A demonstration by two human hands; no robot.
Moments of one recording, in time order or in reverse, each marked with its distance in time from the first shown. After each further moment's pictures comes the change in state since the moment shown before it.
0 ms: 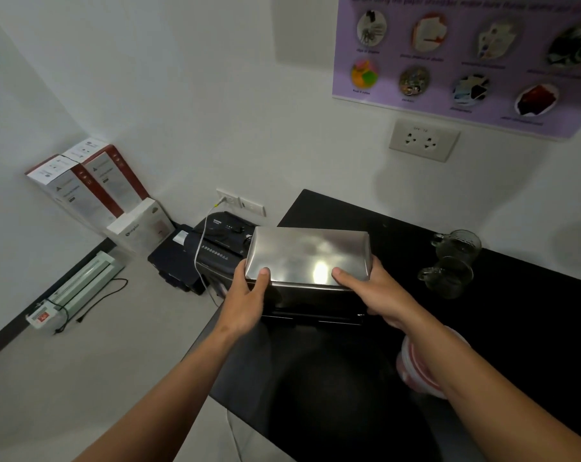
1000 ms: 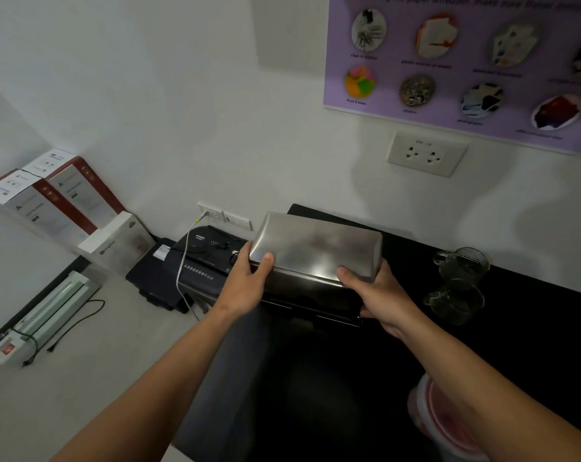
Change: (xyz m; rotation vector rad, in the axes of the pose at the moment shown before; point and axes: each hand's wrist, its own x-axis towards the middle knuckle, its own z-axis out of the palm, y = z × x) left_hand 0.108 0.037 0.010 0.055 -0.111 0.140; right_hand 0.063 -0.012 -0.004 0.132 0.209 0.017
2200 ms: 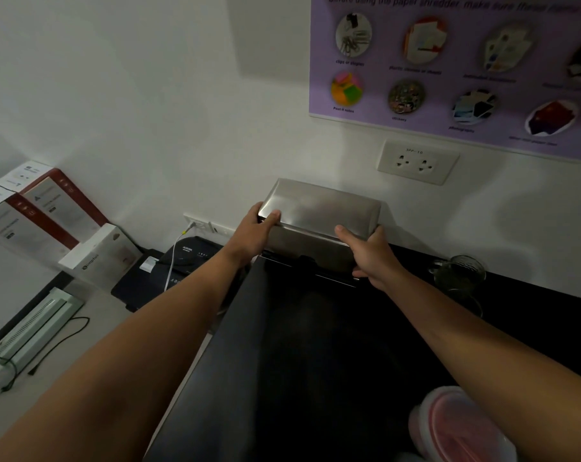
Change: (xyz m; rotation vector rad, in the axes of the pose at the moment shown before) left_hand 0.137 0.042 0.021 -0.083 -0.058 0.059; right_hand 0.096 -0.046 -0.004 0.011 0.170 0.017
